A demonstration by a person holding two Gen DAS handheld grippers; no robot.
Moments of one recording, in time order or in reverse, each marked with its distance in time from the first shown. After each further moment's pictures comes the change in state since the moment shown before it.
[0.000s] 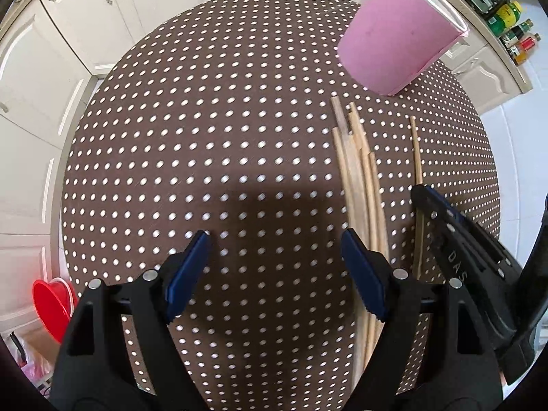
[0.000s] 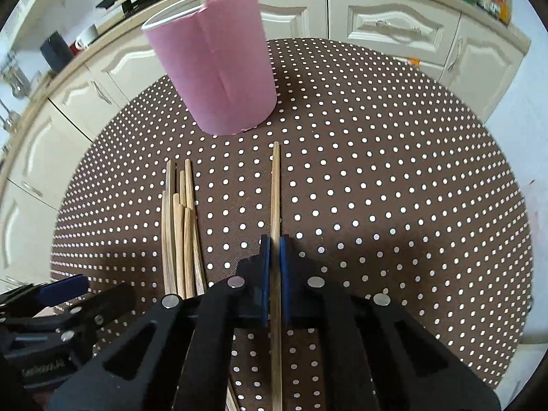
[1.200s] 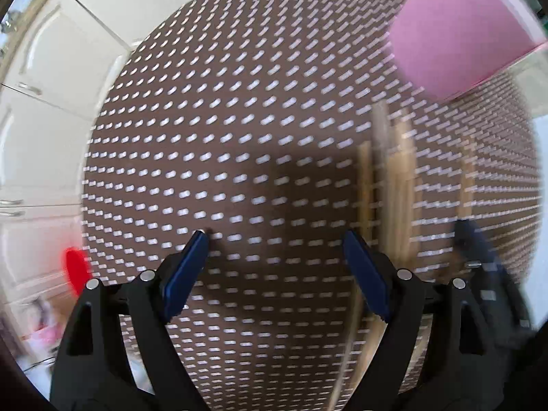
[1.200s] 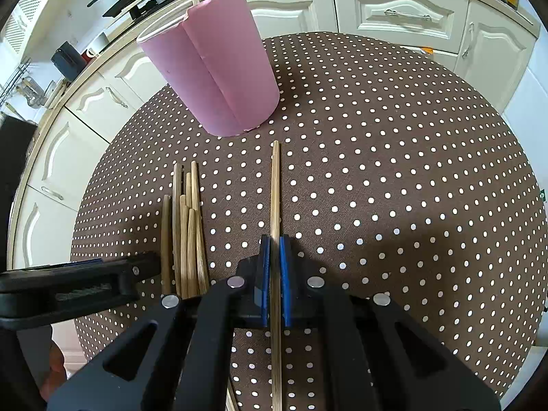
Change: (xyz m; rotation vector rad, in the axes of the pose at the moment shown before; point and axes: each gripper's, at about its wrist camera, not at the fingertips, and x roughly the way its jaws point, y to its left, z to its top) left arm 0.037 -0.025 0.050 -0.090 0.136 0.216; right arm -0.003 -0.019 -0.002 -0.001 0.018 0.074
